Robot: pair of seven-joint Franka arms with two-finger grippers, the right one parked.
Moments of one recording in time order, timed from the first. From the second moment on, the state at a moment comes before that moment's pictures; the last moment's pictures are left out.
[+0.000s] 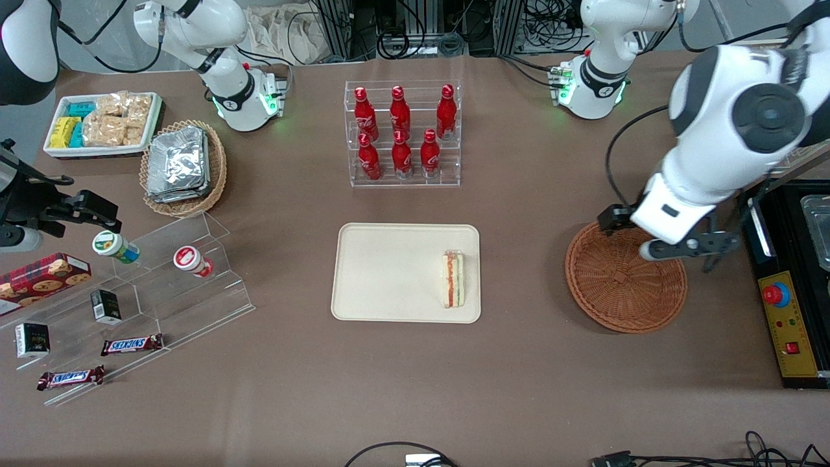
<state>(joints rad) 0.01 0.12 -0.23 -1.64 0.07 1.67 -0.29</state>
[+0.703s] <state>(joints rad) 0.11 0.12 -0.22 -1.55 0.07 1.57 -0.09</state>
